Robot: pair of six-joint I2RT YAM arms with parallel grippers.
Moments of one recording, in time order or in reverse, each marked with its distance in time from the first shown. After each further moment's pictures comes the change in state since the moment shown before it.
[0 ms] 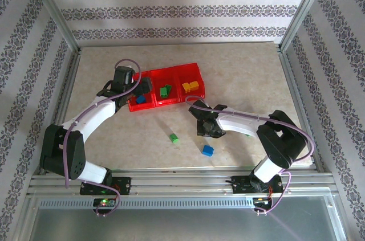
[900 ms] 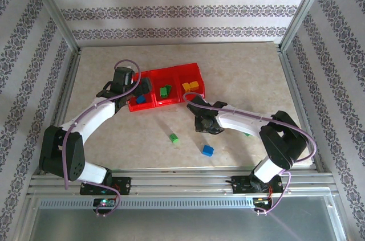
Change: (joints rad) left arm 0.000 -0.014 -0.012 0.000 -0.001 0.000; right arm 0.007 -0.016 0.060 -0.023 0.025 -0.039
